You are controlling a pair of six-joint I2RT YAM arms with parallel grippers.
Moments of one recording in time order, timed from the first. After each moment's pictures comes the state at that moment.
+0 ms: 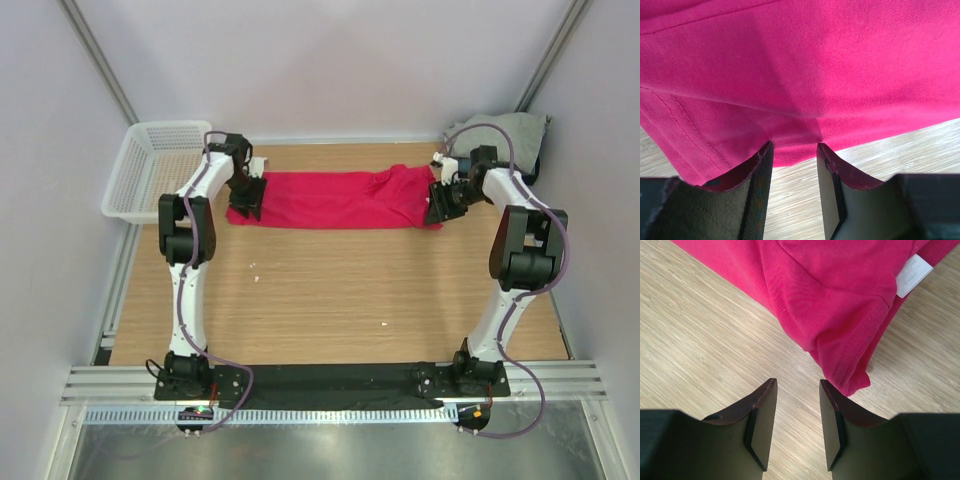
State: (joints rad) left arm -0.14 2.39 2.08 -1.05 0.21 0.13; right arm -0.14 1.96 1.51 -0.82 -0.58 -0.48
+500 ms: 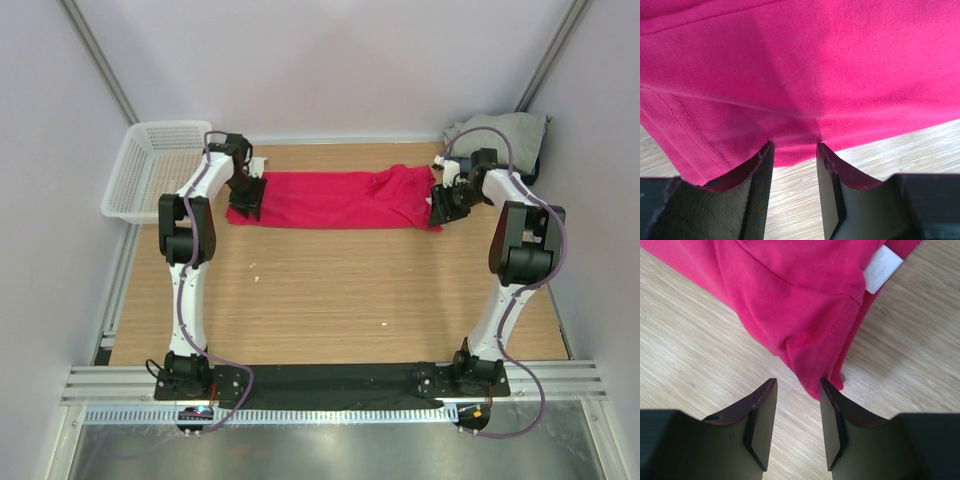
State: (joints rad) left arm -0.14 2.39 2.08 -1.05 0.21 0.13; right arm -0.15 2.01 1.51 -0.79 -0.53 -0.50
